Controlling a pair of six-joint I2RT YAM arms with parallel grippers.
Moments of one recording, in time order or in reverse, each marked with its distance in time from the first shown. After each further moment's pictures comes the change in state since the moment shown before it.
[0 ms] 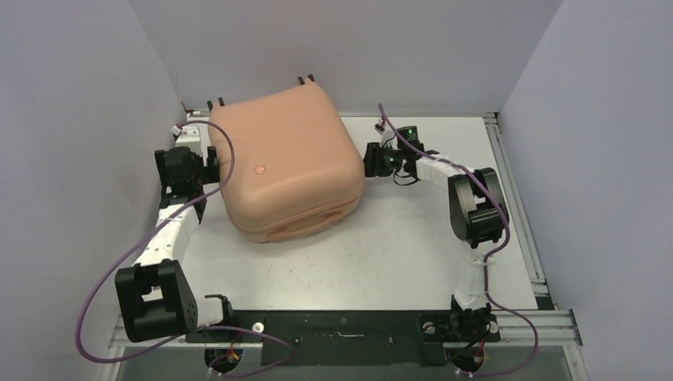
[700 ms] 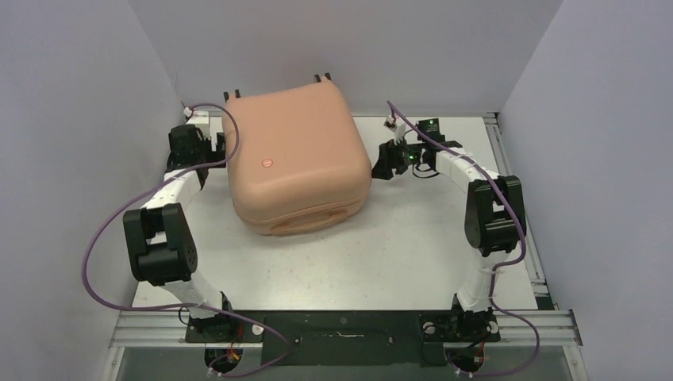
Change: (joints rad) left arm 0.019 0.354 0.263 -0.039 0.119 0.022; right arm -0.093 -0.153 -0.004 -0.258 -0.167 -0.439
